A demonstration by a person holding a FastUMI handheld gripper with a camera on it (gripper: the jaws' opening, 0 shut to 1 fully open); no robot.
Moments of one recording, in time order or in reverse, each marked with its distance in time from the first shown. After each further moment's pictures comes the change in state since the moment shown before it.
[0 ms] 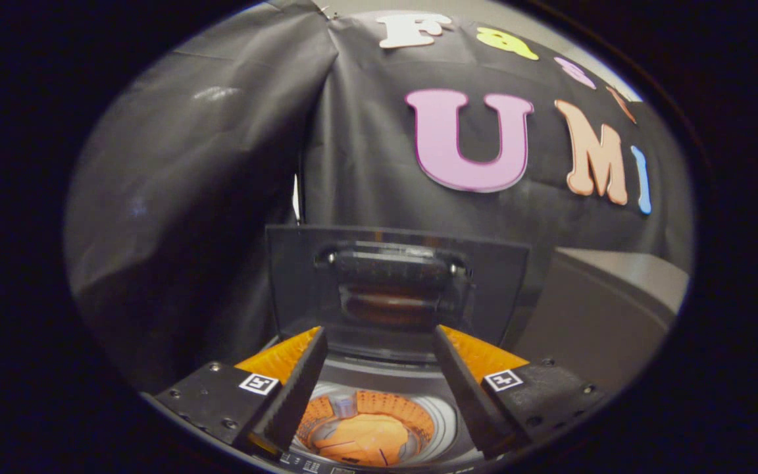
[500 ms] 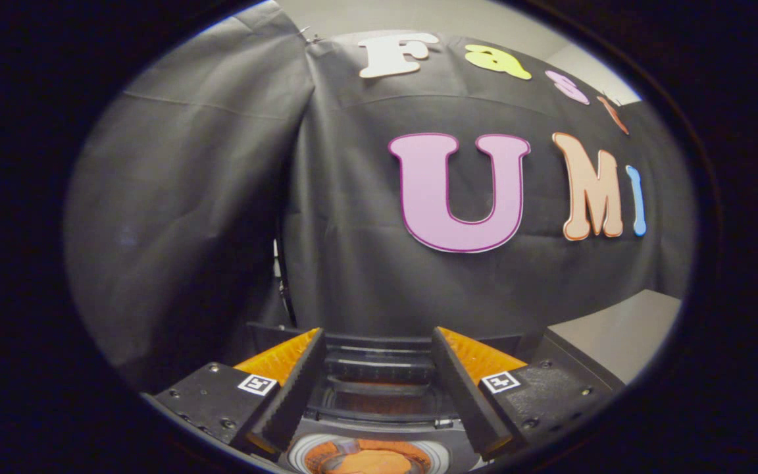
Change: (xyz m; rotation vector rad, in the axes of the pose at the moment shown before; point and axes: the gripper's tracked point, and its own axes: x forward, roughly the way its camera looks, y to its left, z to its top) arm 0.054 -0.025 0.091 0.081 -0.112 -0.098
